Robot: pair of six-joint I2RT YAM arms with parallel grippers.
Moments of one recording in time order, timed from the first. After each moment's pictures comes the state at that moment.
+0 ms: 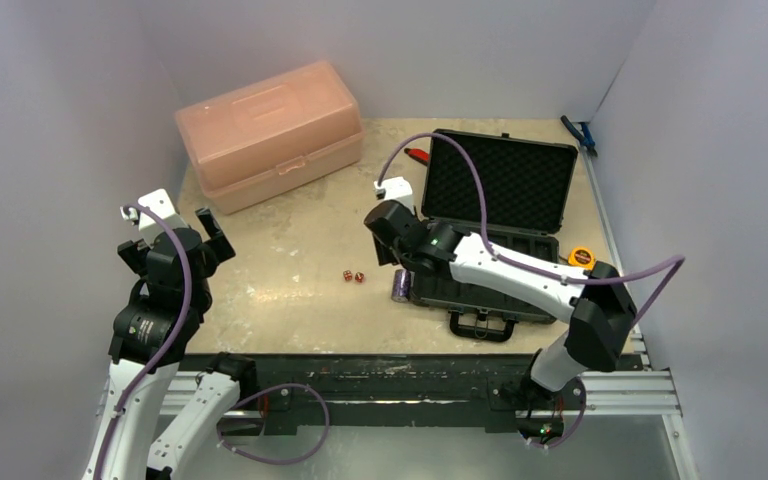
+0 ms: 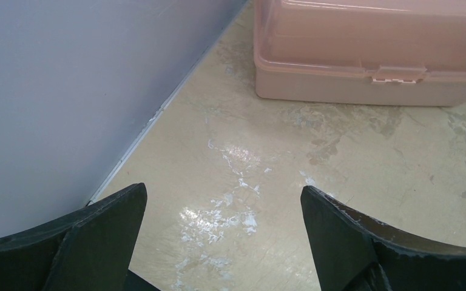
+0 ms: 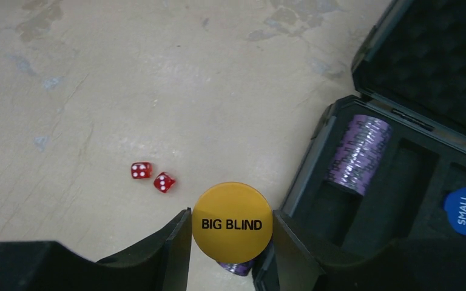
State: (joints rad) left arm -0.24 0.61 1.03 -0.88 -0.71 -0.36; right arm 1.00 1.59 1.30 -0.56 0.51 0.52
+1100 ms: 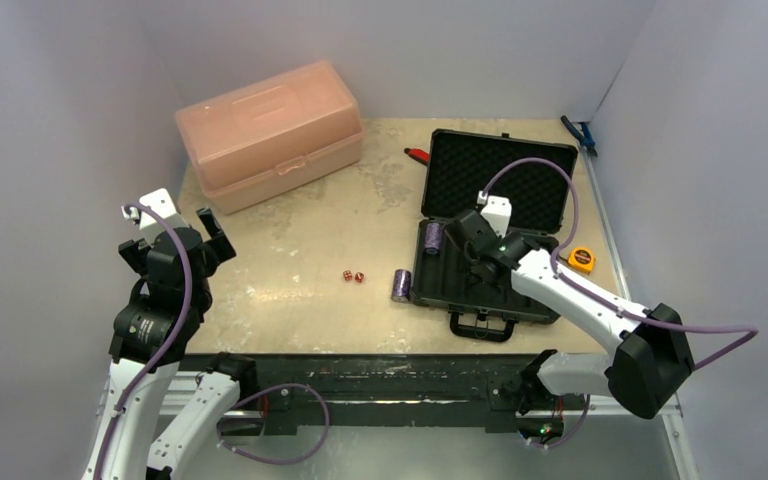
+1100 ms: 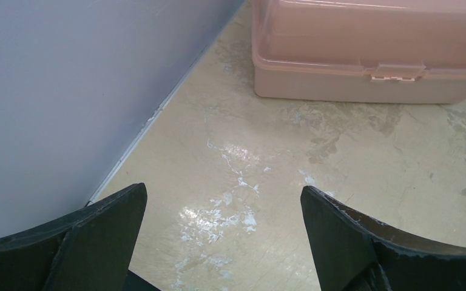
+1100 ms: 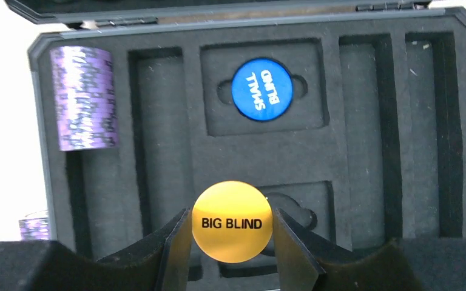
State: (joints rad) left arm -0.24 0.61 1.03 -0.88 -0.70 -0.36; right arm 0.68 1.26 0.93 -0.75 0.58 0.77
